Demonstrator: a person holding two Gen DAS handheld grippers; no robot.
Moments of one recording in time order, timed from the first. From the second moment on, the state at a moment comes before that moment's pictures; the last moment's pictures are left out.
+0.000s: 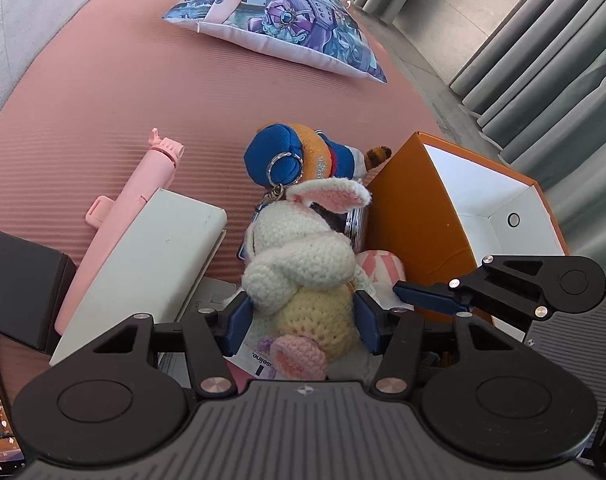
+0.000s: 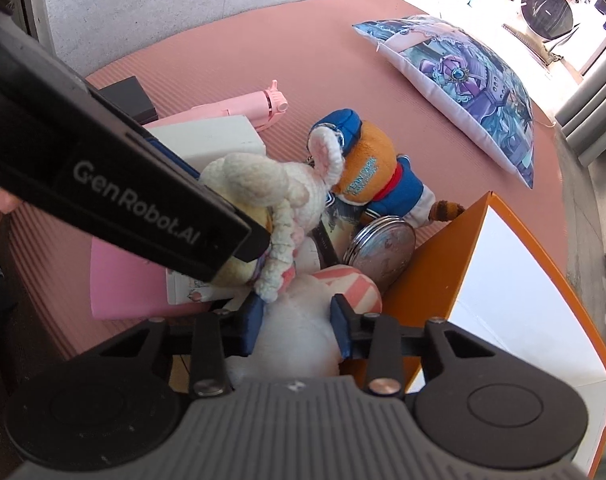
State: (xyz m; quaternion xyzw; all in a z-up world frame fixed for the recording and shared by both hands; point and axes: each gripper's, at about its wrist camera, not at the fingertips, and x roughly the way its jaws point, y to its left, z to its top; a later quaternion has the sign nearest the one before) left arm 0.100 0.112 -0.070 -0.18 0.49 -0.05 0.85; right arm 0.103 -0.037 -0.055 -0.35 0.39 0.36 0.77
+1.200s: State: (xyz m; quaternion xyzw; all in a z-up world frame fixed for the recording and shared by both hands) left arm 0.086 0.126 -0.066 -0.19 0.50 -0.04 0.85; right arm 0.121 -0.015 -0.078 -0.39 0.45 0.33 0.73
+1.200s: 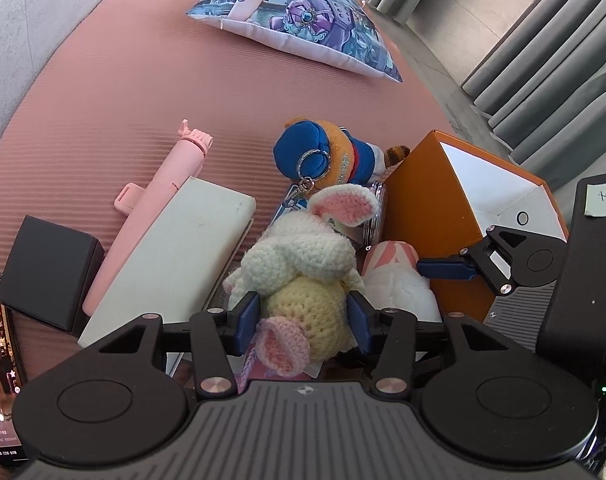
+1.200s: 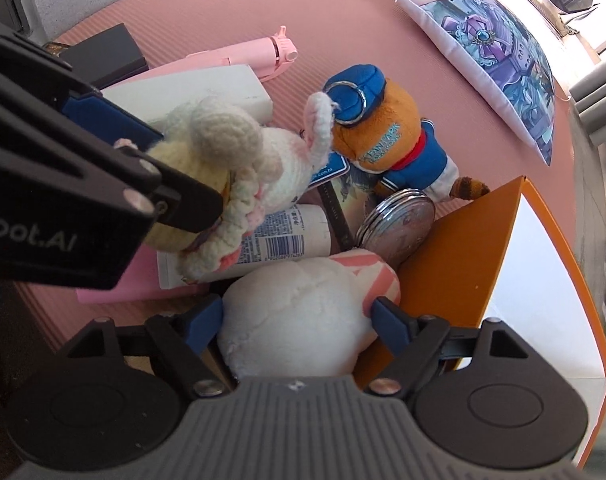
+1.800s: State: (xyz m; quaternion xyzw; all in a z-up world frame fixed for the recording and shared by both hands) left arm 0.086 0.124 -0.069 -0.19 0.49 -0.05 0.85; right arm 0.109 -0.050 -0.058 -0.36 0.40 0.37 0.76
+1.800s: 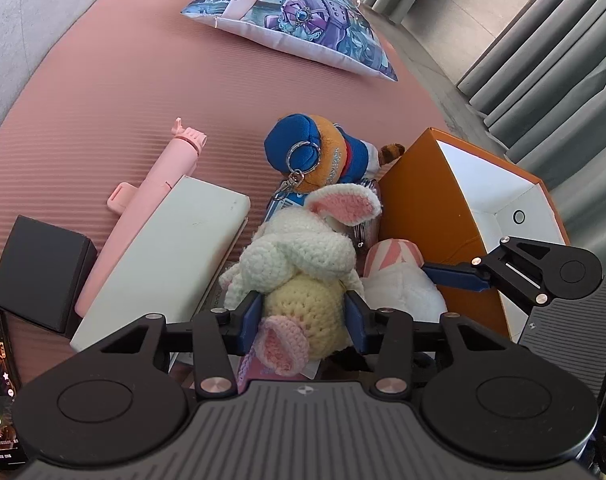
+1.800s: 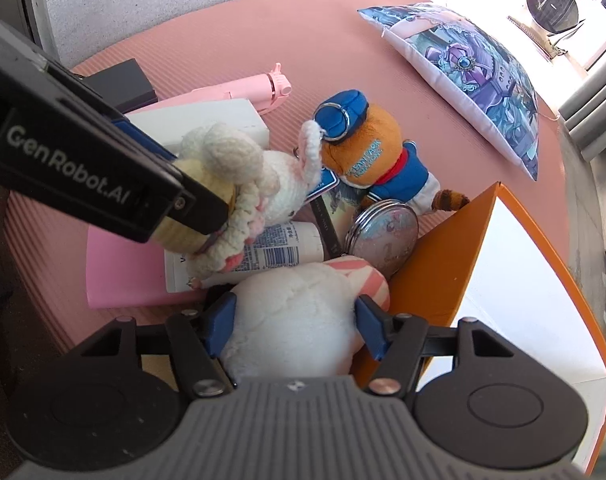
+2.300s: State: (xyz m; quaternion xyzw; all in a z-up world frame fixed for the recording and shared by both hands) left arm 0.075 0.122 -0.031 -0.21 0.44 -0.06 0.87; right arm 0.087 -0.074 -0.004 -0.36 0.30 0.40 0.79
